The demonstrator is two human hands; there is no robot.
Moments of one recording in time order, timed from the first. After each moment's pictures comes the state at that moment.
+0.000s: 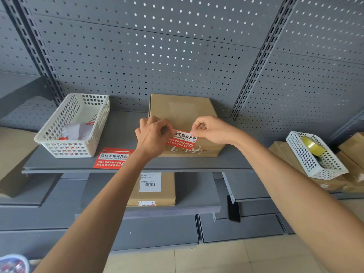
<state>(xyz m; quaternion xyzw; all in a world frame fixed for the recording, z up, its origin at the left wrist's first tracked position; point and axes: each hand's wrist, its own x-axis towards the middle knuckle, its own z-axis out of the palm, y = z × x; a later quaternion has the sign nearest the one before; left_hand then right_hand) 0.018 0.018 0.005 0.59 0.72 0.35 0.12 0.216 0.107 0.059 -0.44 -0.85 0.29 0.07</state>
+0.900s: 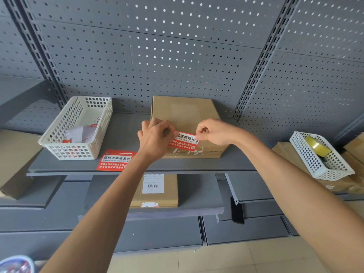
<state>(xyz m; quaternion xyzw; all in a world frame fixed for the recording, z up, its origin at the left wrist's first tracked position) 0.015 0.020 0.000 0.59 0.71 0.36 0.12 0.215 0.111 0.061 -0.43 -0.87 0.23 -0.01</state>
